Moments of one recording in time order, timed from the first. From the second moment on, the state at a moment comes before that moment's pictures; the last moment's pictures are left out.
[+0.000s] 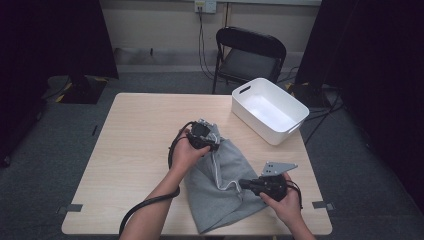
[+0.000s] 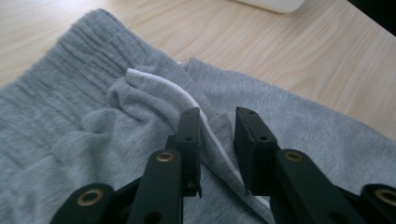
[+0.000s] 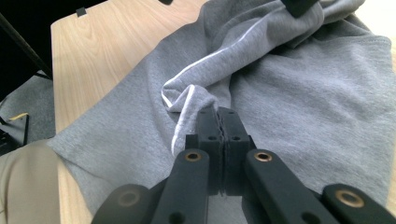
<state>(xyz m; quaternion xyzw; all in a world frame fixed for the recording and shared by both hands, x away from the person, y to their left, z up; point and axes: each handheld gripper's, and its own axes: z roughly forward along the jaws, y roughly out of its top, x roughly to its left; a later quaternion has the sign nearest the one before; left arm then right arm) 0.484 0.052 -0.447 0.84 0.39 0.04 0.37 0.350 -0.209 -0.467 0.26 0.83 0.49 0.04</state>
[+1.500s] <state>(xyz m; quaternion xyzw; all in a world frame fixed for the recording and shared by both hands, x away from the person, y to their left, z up) 0.501 0.008 -0.431 0.83 0.39 0.08 0.39 0.337 -0.223 -0.474 0.29 0.84 0.45 0.07</state>
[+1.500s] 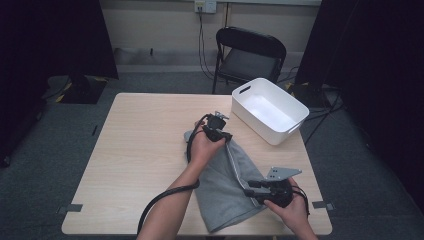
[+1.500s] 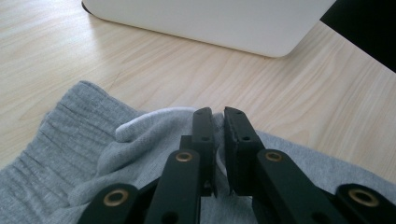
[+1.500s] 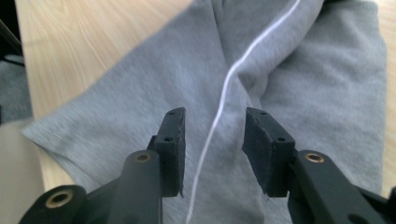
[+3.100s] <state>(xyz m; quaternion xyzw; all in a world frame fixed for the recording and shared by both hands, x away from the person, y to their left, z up) 0.490 0.026 -0.438 0.82 0.35 0.15 0.42 0.347 -0.271 -0.476 0.37 0.82 0.42 0.13</state>
